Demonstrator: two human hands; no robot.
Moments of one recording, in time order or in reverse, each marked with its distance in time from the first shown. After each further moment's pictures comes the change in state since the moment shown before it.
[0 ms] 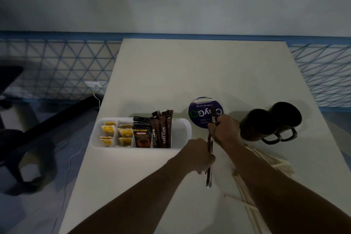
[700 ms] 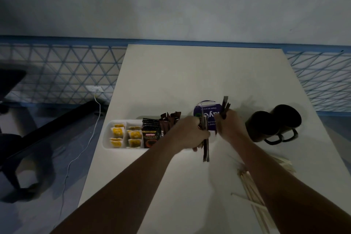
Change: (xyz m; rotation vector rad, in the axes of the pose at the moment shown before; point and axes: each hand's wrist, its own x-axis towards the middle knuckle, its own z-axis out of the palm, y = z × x) left_hand -0.042 -0.004 -0.071 -0.269 0.186 0.135; right_hand -0.016 -0.034 -0.028 0.133 0.002 -0.070
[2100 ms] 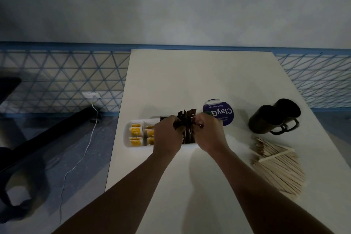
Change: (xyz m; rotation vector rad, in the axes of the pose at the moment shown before) left_hand -0.028 -0.093 -0.036 0.074 0.614 0.158; right_hand -0.089 -0.083 0.061 0.102 0.124 -0.266
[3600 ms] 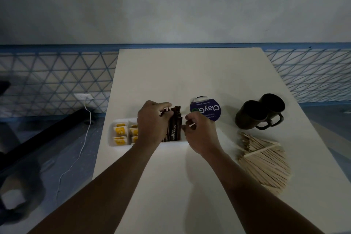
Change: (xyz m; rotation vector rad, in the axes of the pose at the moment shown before) left_hand 0.015 0.025 -0.003 0.066 0.140 0.139; right_hand -0.009 0.027 -0.017 0.108 -0.003 0.045
